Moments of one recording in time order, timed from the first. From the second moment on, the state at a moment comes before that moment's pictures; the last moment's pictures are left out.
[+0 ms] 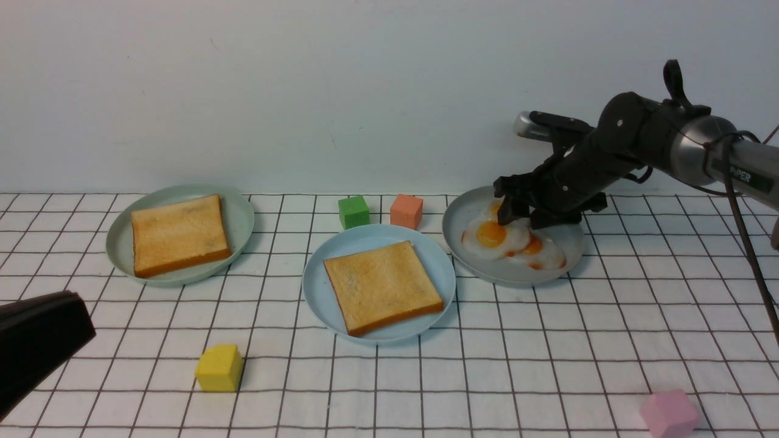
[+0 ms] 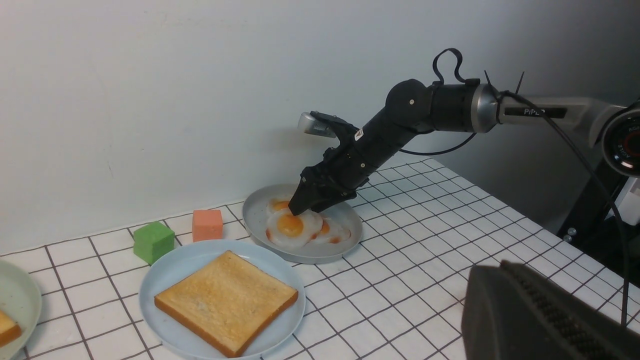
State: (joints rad) right arm 0.15 2.35 -1.94 0.41 0.72 -0.14; left arm -0.63 0.35 -0.57 -0.17 0.34 -0.05
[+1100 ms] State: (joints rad) right arm 0.13 2.21 -1.94 0.50 0.91 -0.24; left arm -0.63 0.35 -0.57 -0.16 0.34 -0.05
